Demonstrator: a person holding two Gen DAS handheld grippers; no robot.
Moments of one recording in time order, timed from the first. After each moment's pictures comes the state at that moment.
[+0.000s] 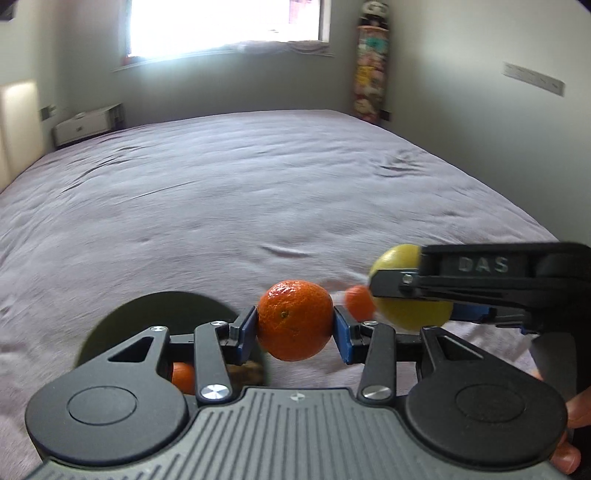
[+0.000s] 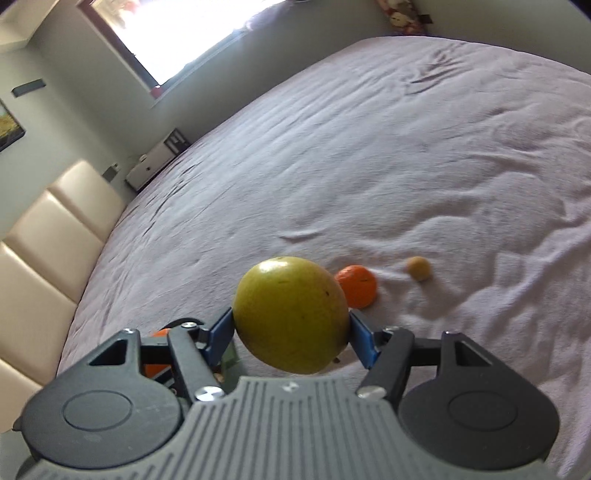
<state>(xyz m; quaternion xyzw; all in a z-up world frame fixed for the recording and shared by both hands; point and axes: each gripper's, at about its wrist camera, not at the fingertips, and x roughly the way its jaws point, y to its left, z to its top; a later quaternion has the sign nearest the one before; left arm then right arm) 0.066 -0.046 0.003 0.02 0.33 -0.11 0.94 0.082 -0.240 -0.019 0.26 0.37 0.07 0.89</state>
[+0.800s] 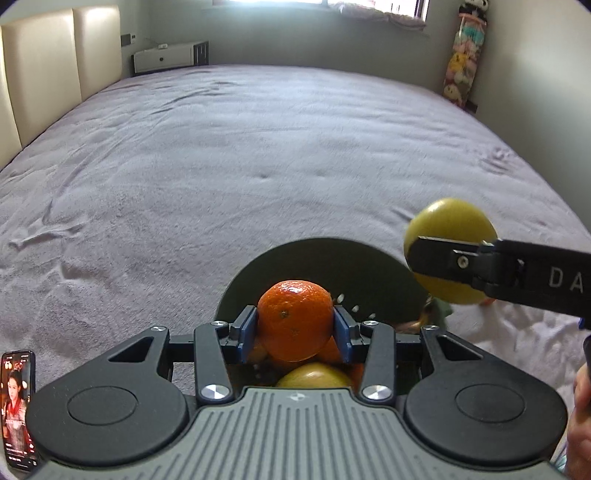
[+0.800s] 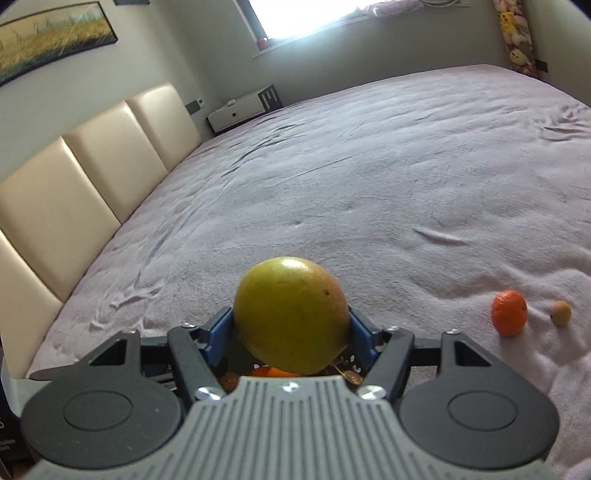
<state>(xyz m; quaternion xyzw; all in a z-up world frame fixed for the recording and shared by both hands) 0.088 0.075 -0.024 -0.03 0.41 -0.01 0.91 0.113 -0.107 -0.012 0.13 0.37 0.20 0.90</state>
